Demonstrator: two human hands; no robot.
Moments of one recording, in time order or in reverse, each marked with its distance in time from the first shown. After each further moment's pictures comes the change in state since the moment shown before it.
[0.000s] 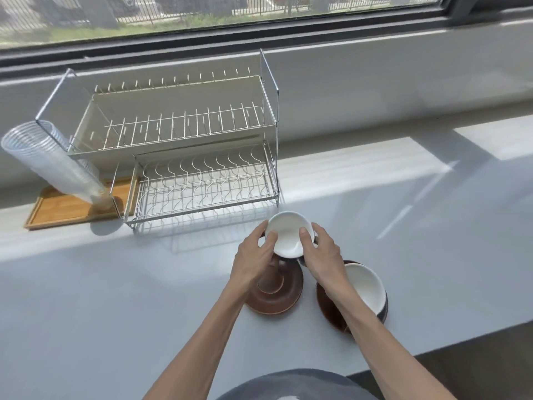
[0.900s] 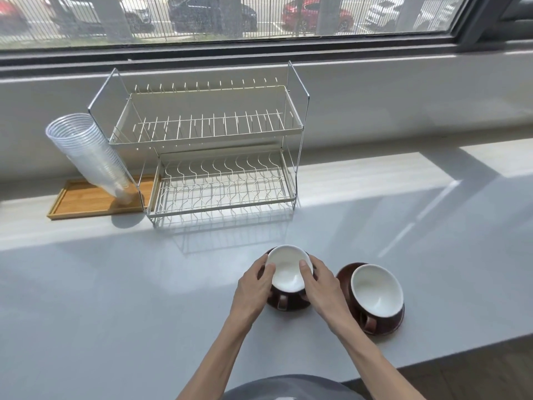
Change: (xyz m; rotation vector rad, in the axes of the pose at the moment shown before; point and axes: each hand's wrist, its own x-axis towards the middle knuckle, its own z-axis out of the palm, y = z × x) left_hand -0.045 -0.068 -0.030 -0.112 -0.019 -0.031; right_hand -0.049 0.038 0.051 0.016 -0.086 0.014
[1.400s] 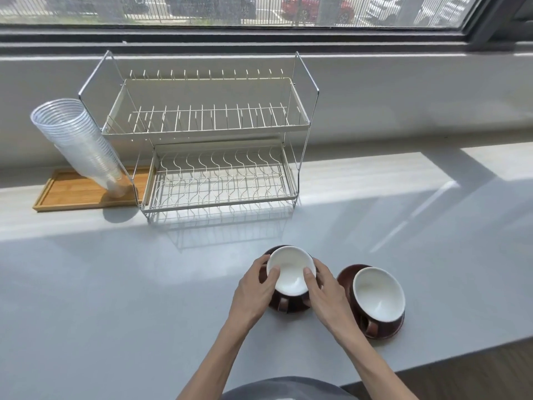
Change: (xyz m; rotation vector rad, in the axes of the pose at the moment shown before) left_hand 0.009 -0.005 -0.001 0.105 0.008 -0.025; right_hand -0.005 0.005 -0.002 -0.046 0.015 0.014
